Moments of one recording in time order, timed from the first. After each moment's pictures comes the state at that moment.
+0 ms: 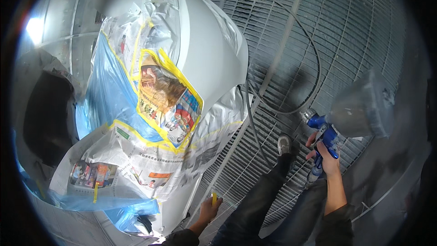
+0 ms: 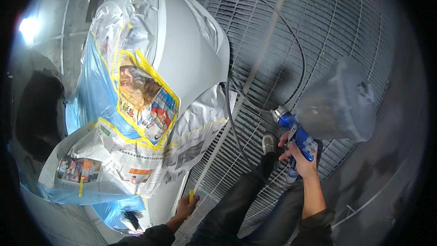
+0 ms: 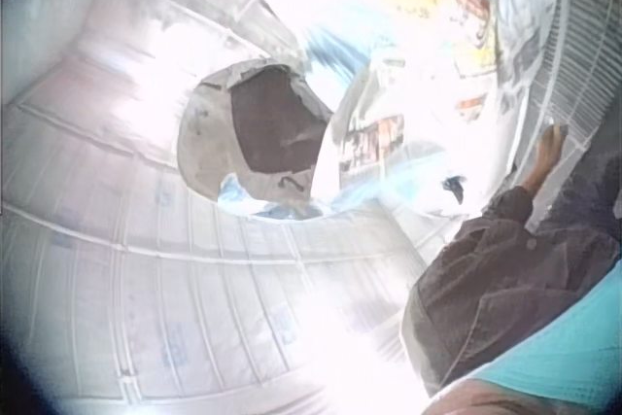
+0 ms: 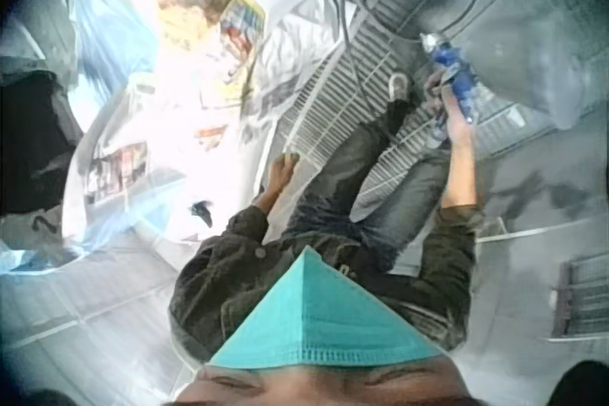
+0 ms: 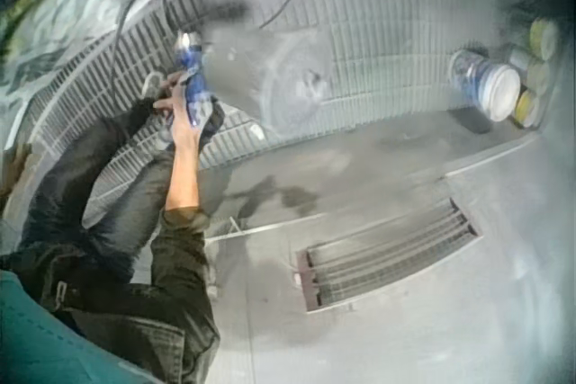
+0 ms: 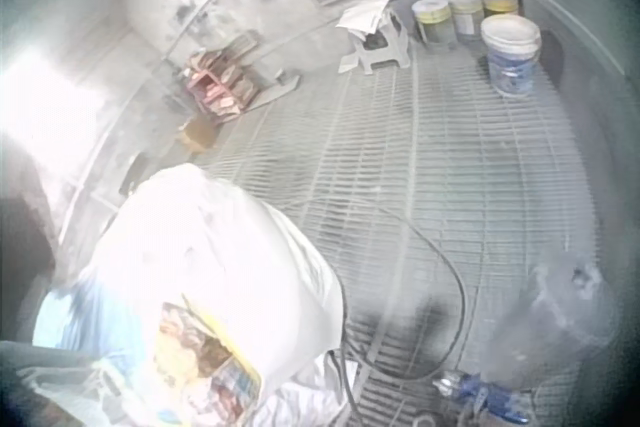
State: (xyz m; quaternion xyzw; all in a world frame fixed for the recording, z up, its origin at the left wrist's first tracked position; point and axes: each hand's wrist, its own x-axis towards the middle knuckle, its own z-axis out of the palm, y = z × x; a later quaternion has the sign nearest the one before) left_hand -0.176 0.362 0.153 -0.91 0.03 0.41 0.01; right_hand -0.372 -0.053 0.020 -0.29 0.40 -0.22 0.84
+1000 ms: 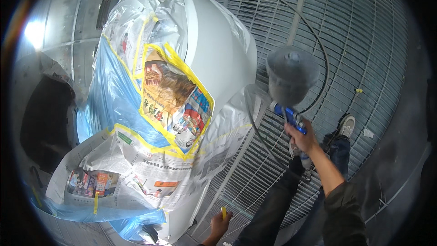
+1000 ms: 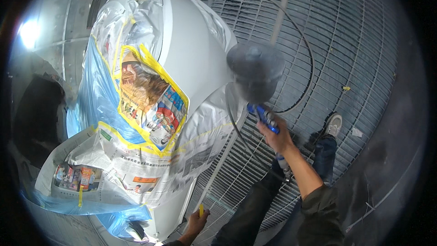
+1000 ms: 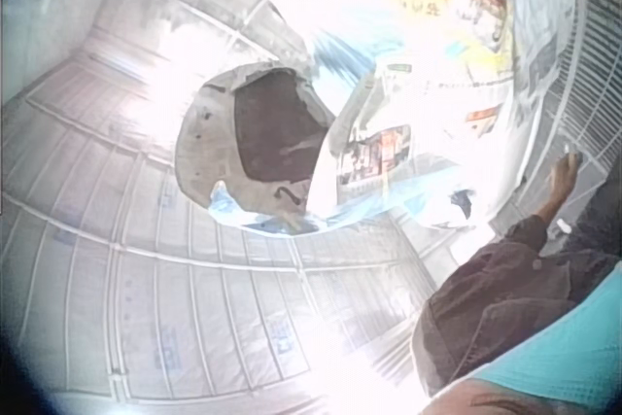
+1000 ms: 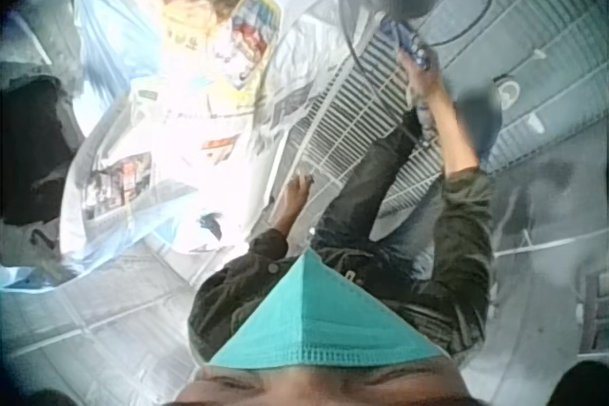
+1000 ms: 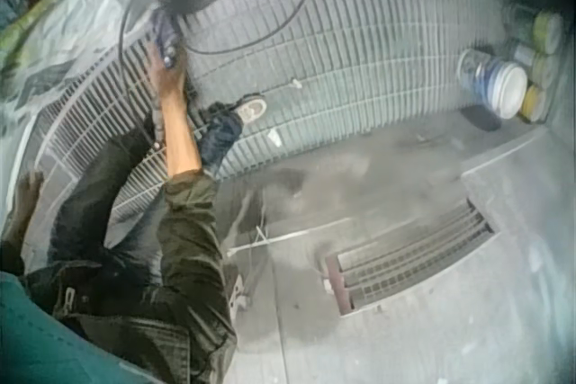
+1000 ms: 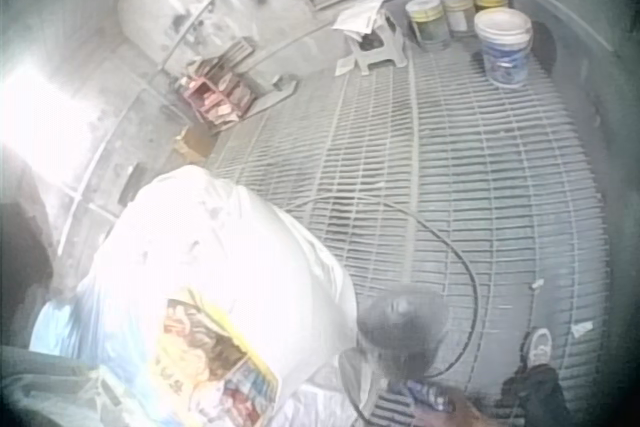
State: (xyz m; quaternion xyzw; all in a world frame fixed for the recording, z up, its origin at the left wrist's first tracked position) left_hand -0.194 0.406 0.155 -0.92 -0.07 0.38 0.01; right_hand -0.245 0.000 -0.043 -0.36 0.41 -0.08 0.84
